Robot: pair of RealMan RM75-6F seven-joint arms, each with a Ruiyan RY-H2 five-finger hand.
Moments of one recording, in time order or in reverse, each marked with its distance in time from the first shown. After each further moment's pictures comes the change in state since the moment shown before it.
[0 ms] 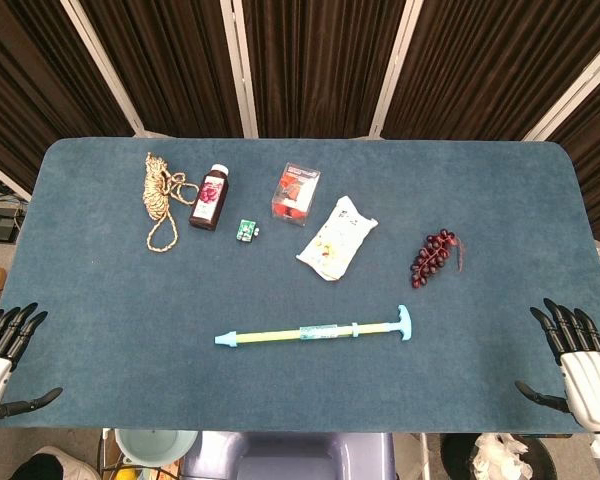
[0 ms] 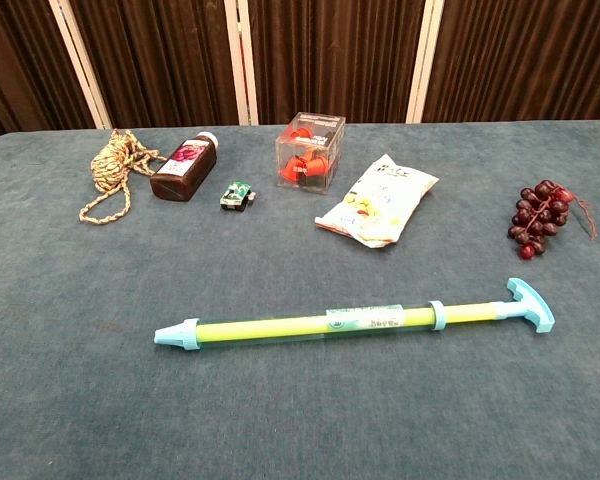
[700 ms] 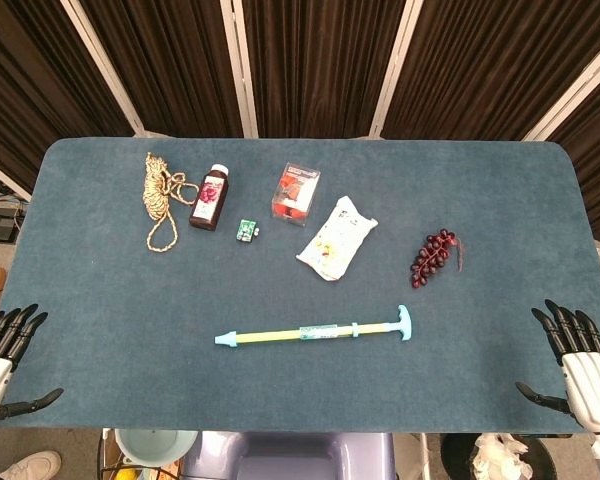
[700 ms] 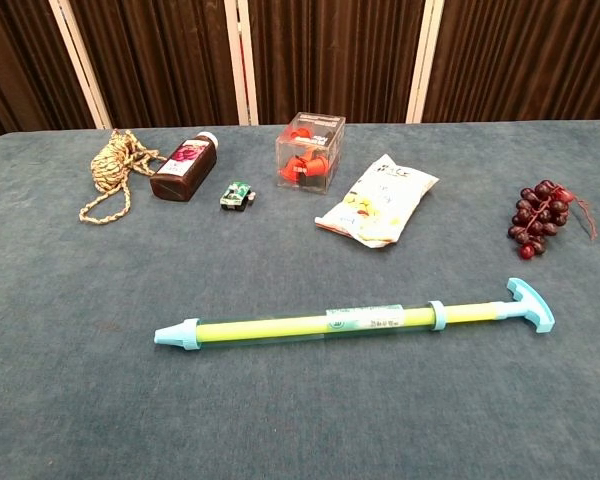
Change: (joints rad) left arm 0.001 0.004 0.003 -0.020 -0.009 -0.013 0.008; right arm -0.001 0.009 -0.003 -0.012 0.014 -0.014 0.010
